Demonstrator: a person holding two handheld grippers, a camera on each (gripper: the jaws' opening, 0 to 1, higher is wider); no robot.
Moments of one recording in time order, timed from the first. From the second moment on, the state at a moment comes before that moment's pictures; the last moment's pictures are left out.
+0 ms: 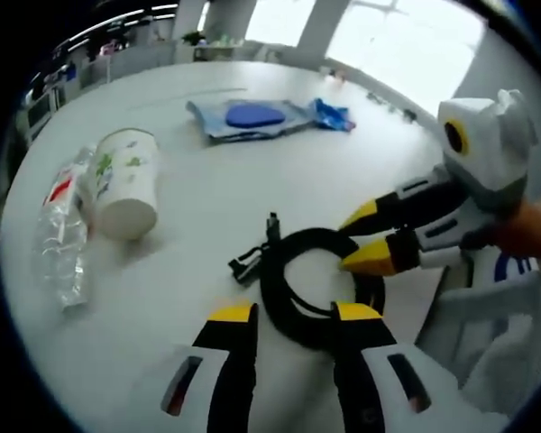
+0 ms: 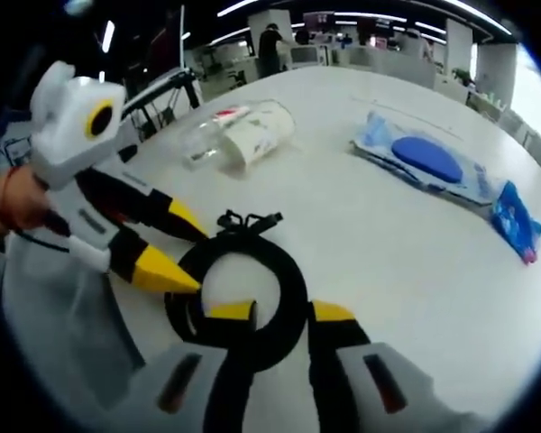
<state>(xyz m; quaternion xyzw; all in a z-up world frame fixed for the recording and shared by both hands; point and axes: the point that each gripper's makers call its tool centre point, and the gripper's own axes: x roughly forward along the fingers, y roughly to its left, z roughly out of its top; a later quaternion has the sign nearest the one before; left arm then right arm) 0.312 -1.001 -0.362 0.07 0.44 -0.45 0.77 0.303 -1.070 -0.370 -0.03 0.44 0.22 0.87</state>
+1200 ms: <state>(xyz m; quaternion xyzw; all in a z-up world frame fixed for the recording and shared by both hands) 0.322 -1.002 -0.360 0.06 0.47 -0.40 0.78 0.310 -1.079 -0.366 -0.02 0.43 0.18 0.89</state>
